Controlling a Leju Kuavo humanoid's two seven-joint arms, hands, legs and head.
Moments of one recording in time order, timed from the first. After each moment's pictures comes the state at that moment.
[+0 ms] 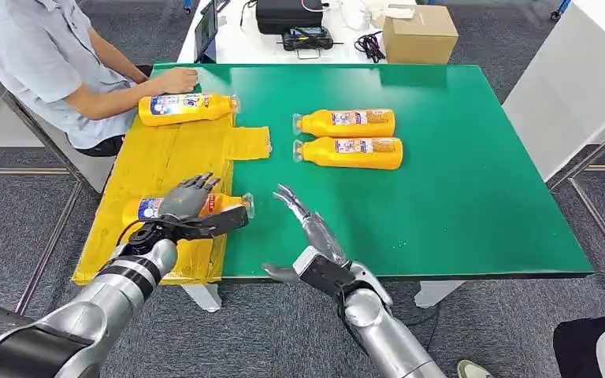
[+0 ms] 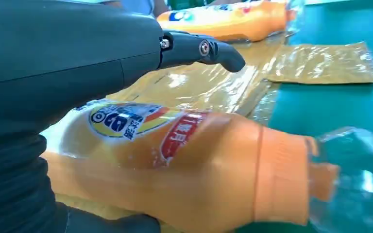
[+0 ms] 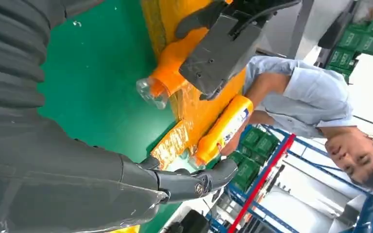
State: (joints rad) left arm -0.75 -0.06 -0.50 -0.45 -1.17 0.14 -0.20; right arm -0.27 0.12 0.50 -1.16 0.40 0.03 -0.59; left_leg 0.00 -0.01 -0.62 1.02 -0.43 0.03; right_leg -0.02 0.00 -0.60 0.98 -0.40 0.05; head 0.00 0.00
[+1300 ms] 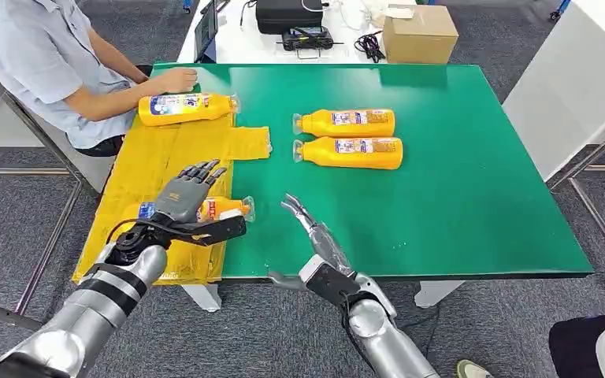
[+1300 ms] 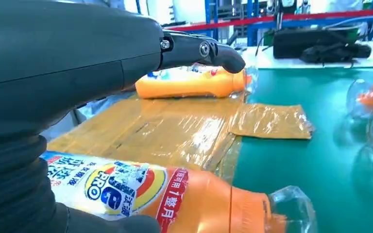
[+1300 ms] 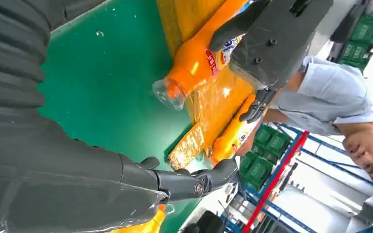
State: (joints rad) left arm -0.60 0.08 -0.67 -0.89 -1.06 0.10 -0.21; right arm -0.21 0.11 0.47 -1.18 0.41 0.02 -0.59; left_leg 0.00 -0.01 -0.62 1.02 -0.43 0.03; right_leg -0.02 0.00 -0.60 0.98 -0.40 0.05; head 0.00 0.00
